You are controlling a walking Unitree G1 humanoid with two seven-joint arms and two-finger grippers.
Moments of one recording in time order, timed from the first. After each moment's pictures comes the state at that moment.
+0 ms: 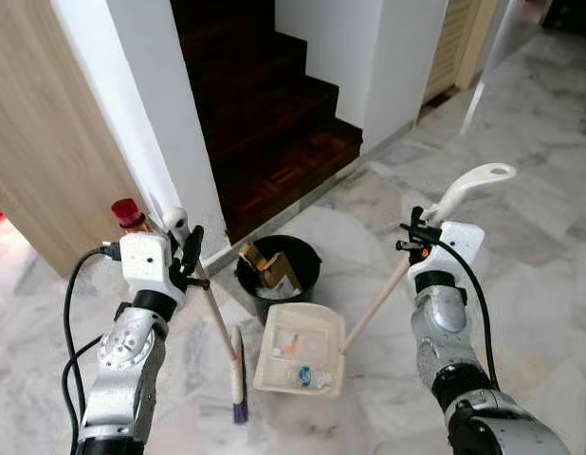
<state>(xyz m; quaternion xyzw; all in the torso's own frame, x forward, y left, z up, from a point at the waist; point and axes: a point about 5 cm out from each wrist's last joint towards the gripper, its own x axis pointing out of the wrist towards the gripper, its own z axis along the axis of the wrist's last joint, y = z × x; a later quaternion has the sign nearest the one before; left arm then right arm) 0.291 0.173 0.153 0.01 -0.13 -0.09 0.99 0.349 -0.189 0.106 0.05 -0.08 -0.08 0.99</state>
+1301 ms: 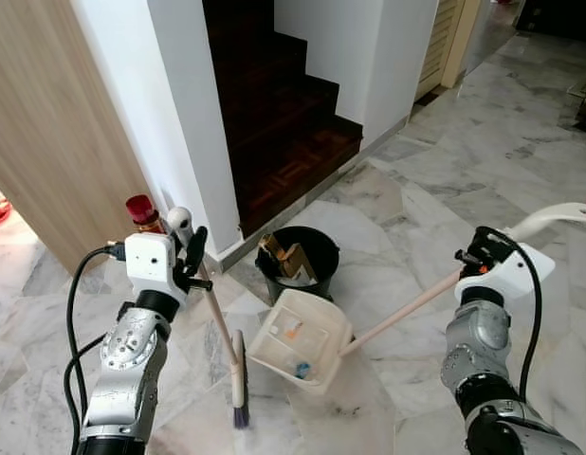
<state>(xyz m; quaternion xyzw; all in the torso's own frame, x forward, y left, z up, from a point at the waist) 0.291 0.179 0.153 0.01 -0.12 -0.08 0.99 0.333 -0.243 0.095 0.19 -0.08 -0.21 0.95</state>
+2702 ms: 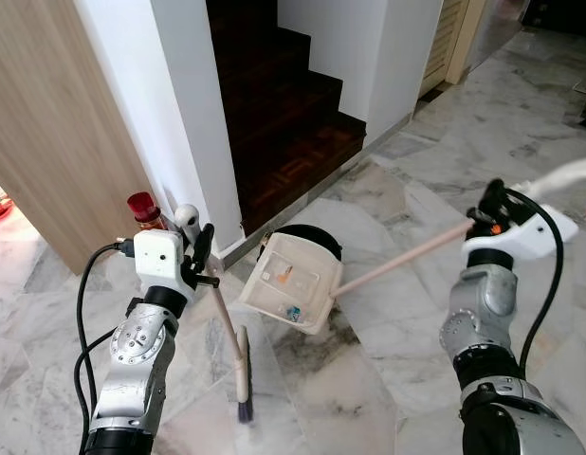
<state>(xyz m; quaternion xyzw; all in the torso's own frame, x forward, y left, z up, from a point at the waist) 0.298 0.167 0.152 0.01 -0.13 -0.09 0.99 0.360 -0.218 0.168 0.17 -0.21 -0.12 0.96</state>
